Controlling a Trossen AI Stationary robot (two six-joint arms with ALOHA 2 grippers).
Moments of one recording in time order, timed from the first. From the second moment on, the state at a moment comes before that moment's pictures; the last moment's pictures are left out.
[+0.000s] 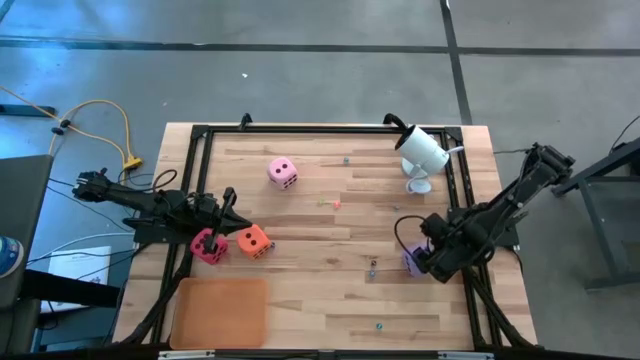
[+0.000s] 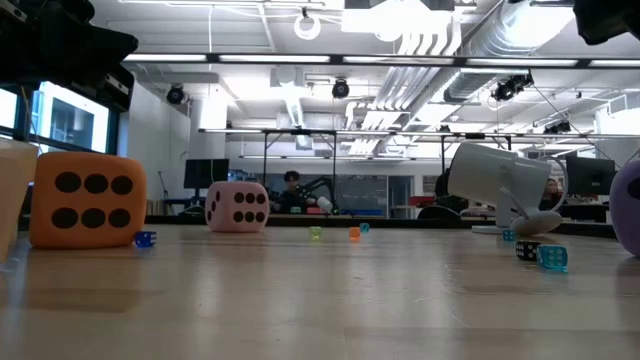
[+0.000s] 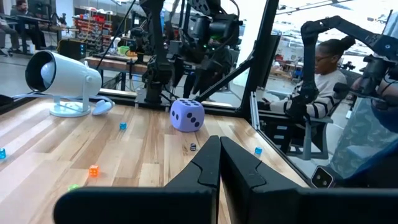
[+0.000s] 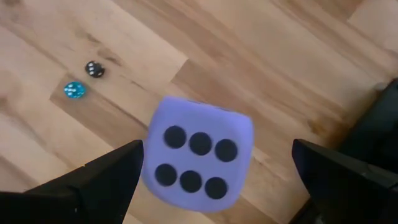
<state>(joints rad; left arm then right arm) -0.28 0.17 0.01 0.23 -0.11 -0.18 0.72 1.22 0.92 -1.22 0.27 1.66</state>
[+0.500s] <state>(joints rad) -0.28 0.17 0.01 0.23 -0.11 -0.18 0.72 1.34 0.92 -1.17 0.22 1.65</state>
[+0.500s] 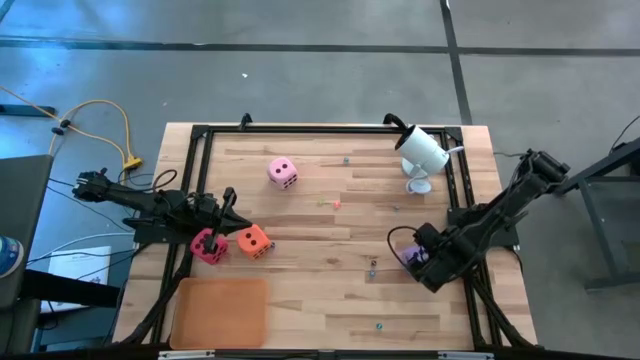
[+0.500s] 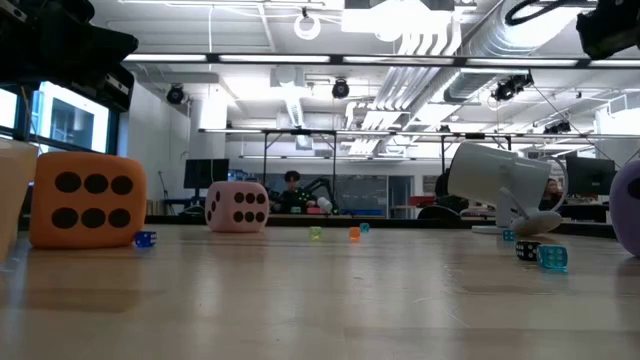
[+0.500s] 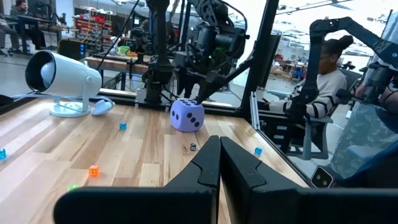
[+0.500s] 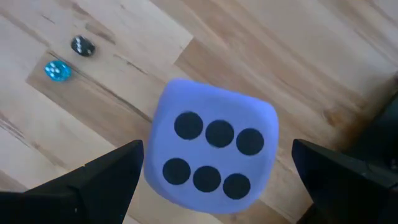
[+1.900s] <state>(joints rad) -0.28 0.17 0.01 0.23 -0.11 -0.18 0.71 1.35 0.73 -0.90 0.24 1.63</state>
